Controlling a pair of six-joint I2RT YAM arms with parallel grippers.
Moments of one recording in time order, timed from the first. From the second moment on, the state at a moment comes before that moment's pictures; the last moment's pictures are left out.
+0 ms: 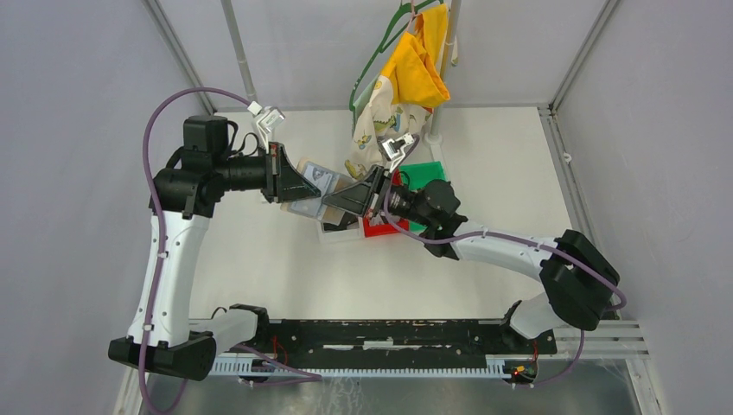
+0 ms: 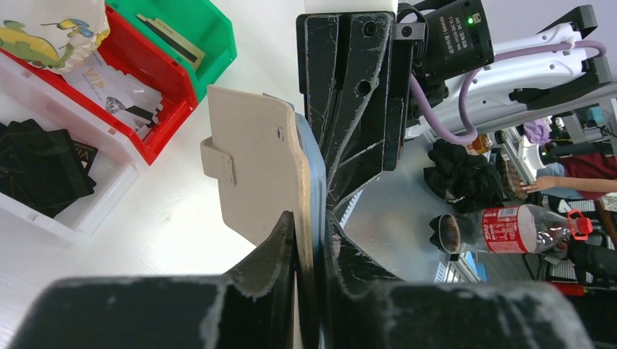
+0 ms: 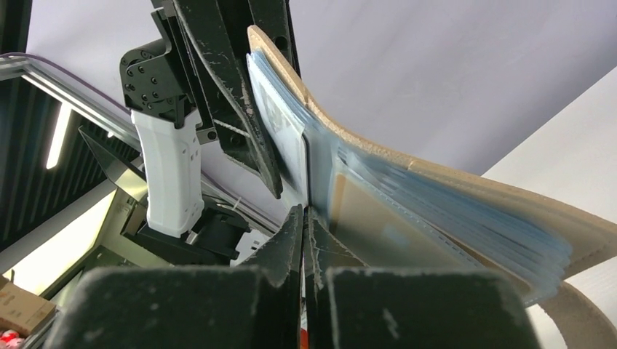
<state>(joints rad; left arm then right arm) -0.15 1.14 1.53 -1.06 1.00 -0.12 0.89 1.50 0.89 0.98 -0.41 1.17</state>
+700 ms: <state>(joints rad) -0.15 1.12 1.53 -1.04 1.02 -0.12 0.90 1.47 0.87 1.01 -0.39 1.18</state>
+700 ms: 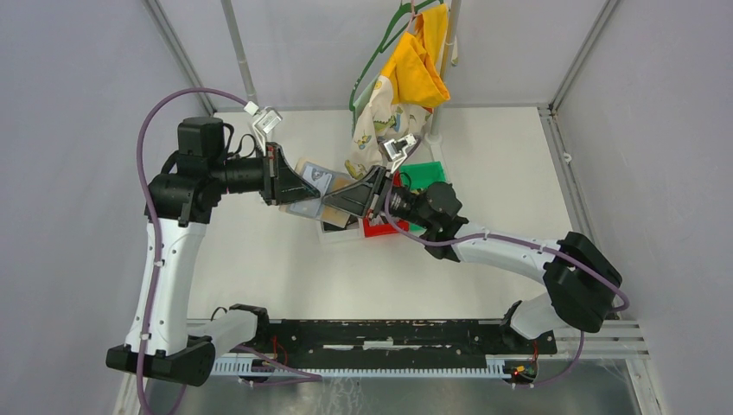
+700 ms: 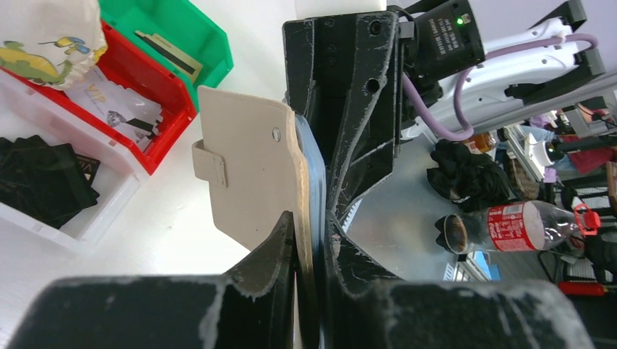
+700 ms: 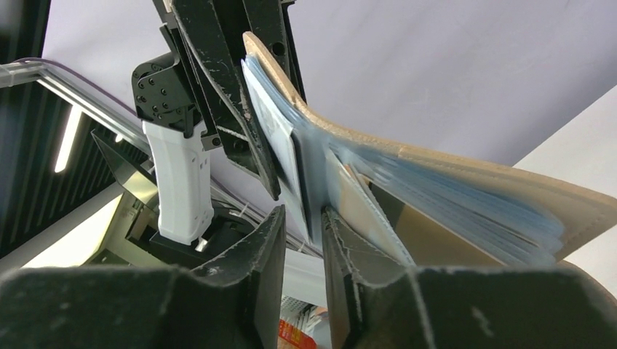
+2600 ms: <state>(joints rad) -0.16 1.12 1.54 -1.00 1.13 -0.21 0.90 1.43 0.78 1.18 -0.32 1.25</state>
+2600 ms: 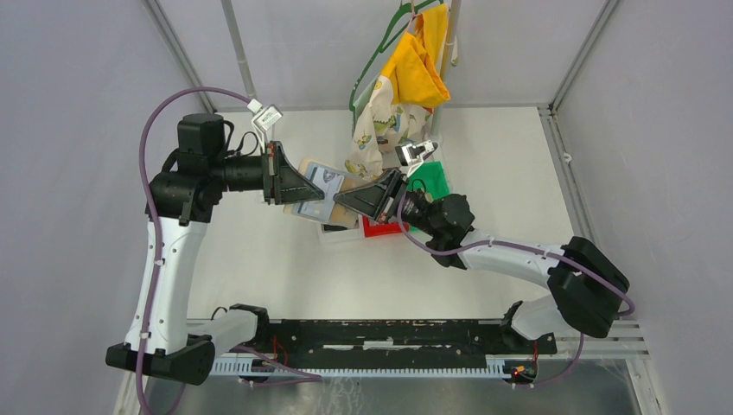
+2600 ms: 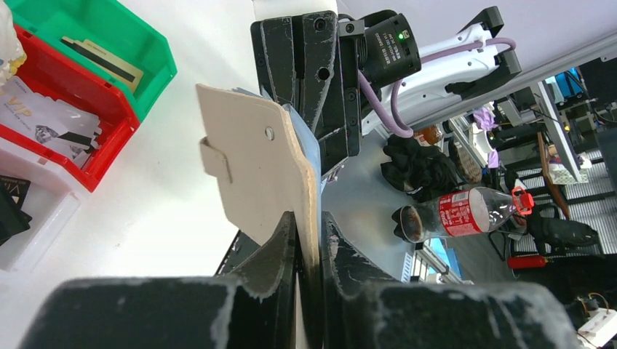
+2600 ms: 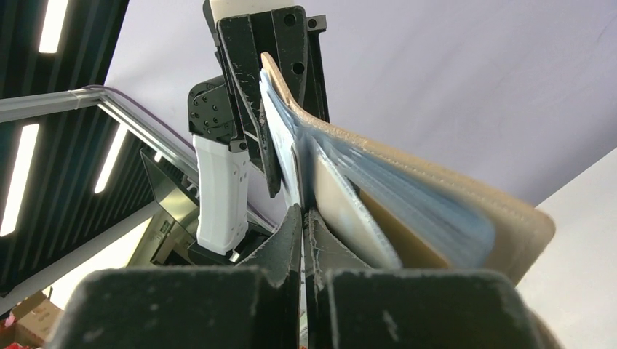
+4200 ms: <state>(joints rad) -0.17 1.07 1.50 -0.84 1.20 -0.38 0.90 1.39 0.76 1.20 -0.31 1.27</state>
